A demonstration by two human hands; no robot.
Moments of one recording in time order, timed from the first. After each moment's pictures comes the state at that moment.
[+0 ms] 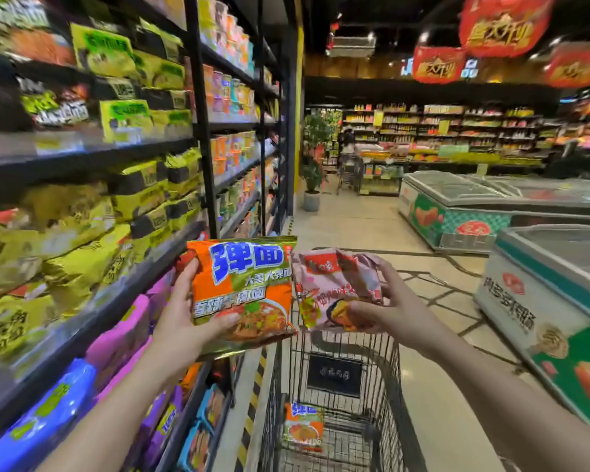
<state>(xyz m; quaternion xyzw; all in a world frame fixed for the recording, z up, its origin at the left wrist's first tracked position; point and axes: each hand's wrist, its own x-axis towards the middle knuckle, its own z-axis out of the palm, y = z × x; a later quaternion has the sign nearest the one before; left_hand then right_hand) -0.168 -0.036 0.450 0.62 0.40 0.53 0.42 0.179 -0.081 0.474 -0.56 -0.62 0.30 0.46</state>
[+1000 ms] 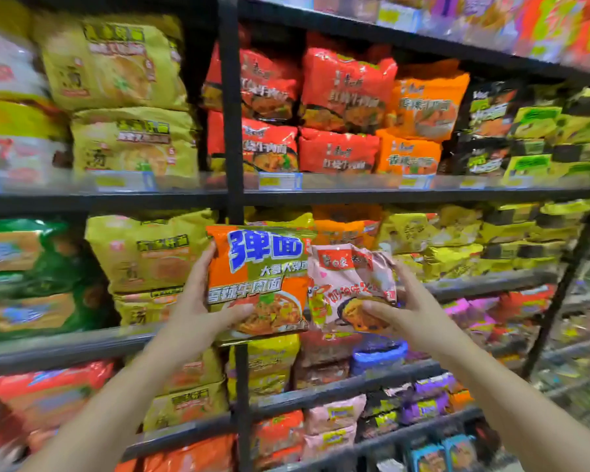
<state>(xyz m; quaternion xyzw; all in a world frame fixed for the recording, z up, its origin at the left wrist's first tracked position) -0.298 -0.533 0.523 0.34 0.68 0.66 0.03 -0.126 -0.235 0.532 -0.07 -0.82 0.50 0.27</state>
